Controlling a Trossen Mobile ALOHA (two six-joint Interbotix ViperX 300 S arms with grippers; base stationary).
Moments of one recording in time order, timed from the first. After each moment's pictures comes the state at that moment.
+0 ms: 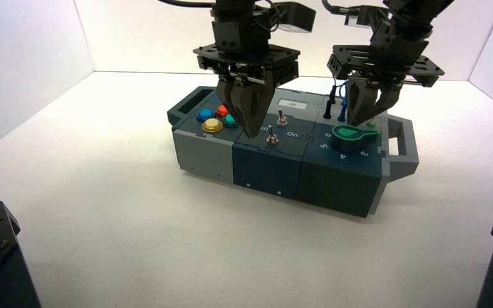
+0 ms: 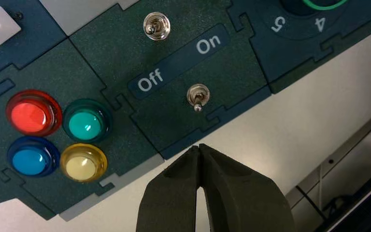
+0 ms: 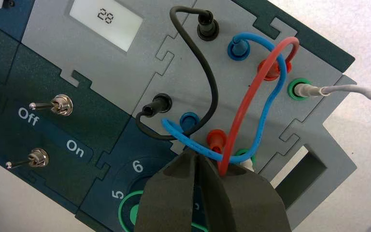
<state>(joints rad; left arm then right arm) -0.87 0.17 0.52 -0.20 0.84 0.17 0.36 -0.03 0.89 0.19 0.51 0.05</state>
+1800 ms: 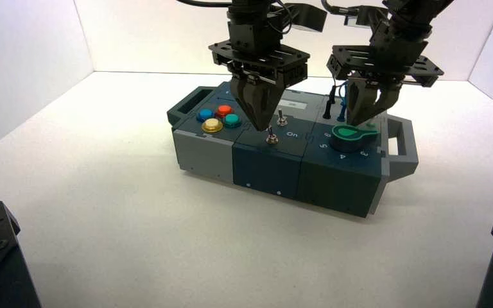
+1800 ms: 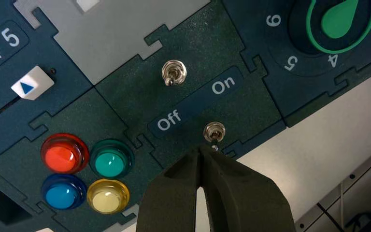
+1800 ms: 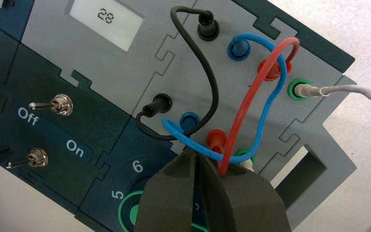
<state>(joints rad) -0.87 0.23 0.43 -0.14 0.83 0.17 0.36 -0.02 0.89 0.19 0.51 0.04</state>
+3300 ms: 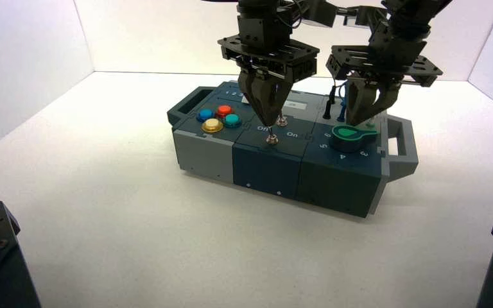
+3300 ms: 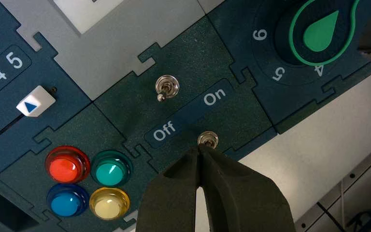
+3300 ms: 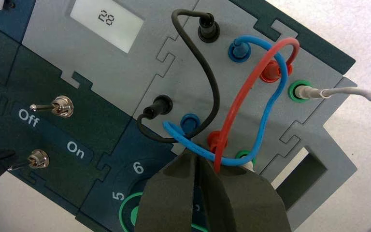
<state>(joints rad) -0.89 0.25 0.38 -0.14 0.86 0.18 0.36 -0.01 0.89 0.19 0.51 0.04</state>
